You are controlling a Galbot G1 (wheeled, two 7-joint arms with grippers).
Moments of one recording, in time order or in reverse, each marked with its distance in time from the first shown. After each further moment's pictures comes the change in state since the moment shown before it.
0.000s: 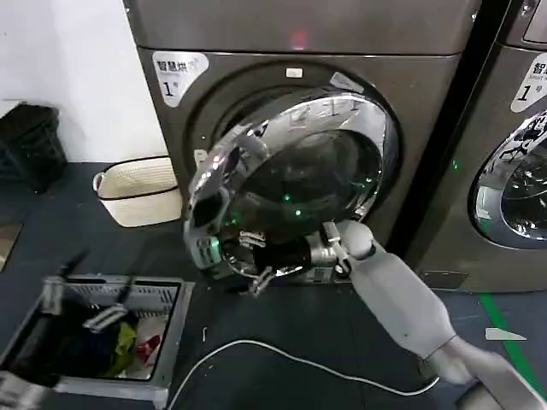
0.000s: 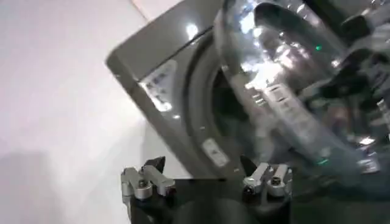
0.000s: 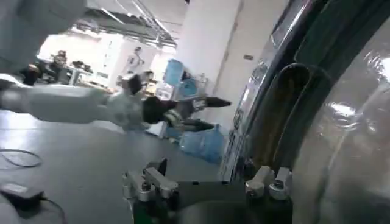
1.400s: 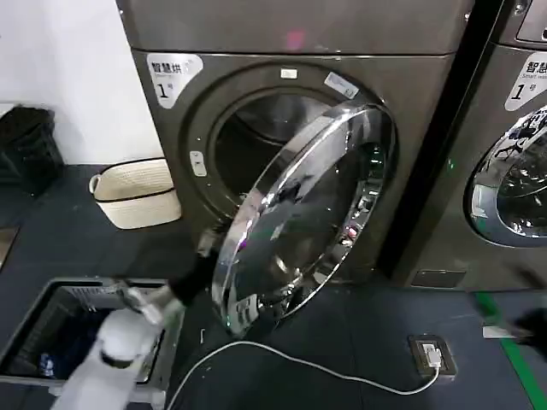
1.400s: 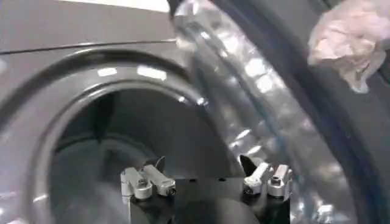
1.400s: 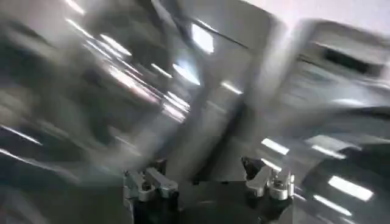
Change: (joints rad) left arm -0.552 0.312 0.895 0.435 -0.057 -0.028 -0.052; right arm -1.311 0.075 1.571 0.585 -0.465 0.091 1.143
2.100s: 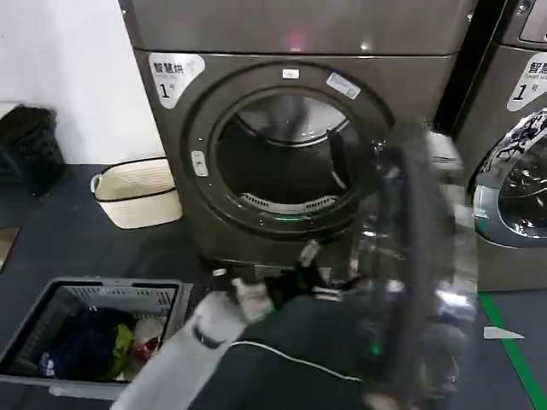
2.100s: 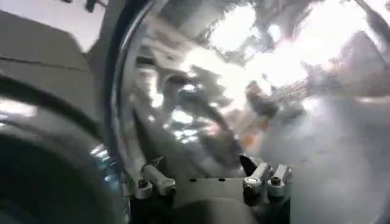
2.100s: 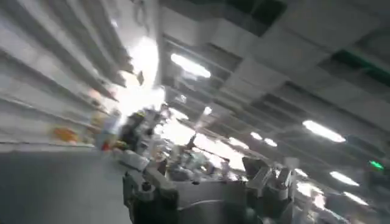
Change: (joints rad) left arm -0.293 -0.165 0.450 0.157 0.052 0.004 0.006; right arm 0.009 0.052 0.709 -0.461 -0.064 -0.238 0.500
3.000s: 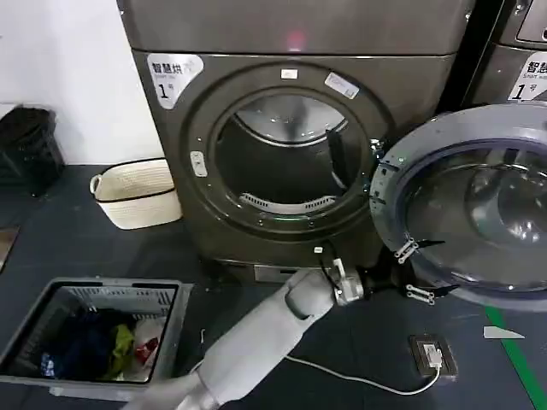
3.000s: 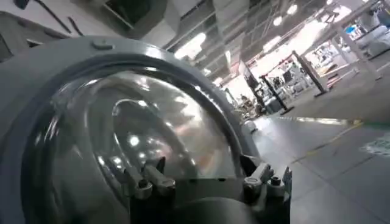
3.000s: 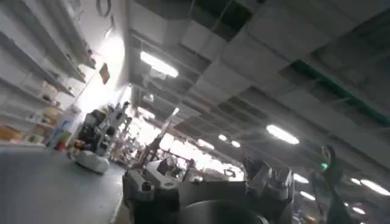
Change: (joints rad) left arm -0.266 -0.300 0.214 0.365 0.036 -0.010 -0.003; right arm -0.078 -0.129 0.143 -0.160 0.022 0.052 -0.054
